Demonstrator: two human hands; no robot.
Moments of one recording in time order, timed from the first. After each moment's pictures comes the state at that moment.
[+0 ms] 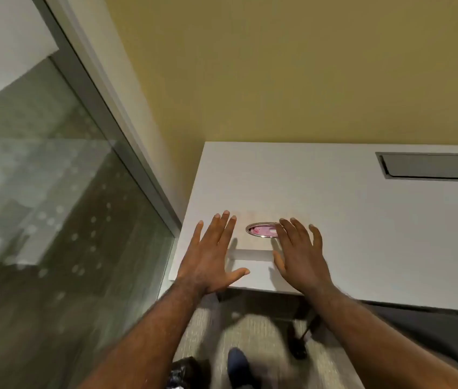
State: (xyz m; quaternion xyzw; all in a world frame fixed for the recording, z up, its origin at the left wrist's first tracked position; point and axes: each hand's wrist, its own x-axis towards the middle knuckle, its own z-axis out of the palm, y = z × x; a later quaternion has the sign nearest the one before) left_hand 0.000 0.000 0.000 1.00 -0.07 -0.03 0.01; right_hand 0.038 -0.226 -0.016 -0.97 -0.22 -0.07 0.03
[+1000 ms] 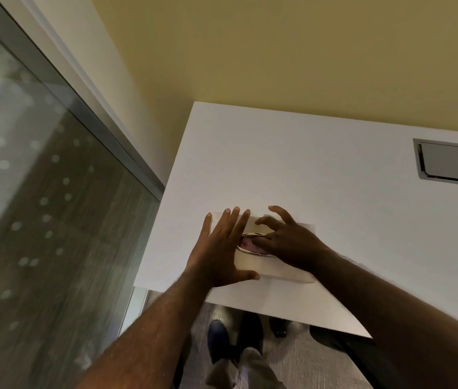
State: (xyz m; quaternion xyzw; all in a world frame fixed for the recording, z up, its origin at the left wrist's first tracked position) left_hand 0.105 -0.032 -0.089 0.98 -0.07 -0.12 0.11; right_hand 0.188 -0.225 -0.065 -0.82 -0.57 -0.01 -0.03
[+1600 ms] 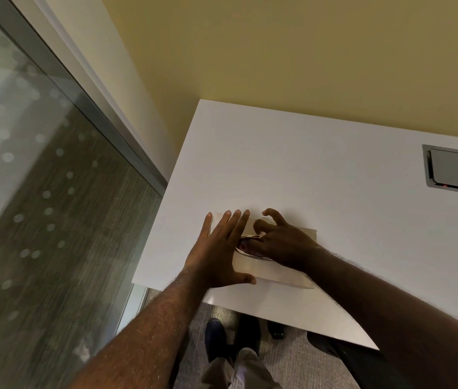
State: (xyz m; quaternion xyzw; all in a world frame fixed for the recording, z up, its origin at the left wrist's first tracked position) left_hand 0.108 -0.033 -0.083 0.98 -0.07 -0.15 0.11; right_hand 0.200 -0.215 -0.069 -0.77 -0.63 -0.06 -0.04
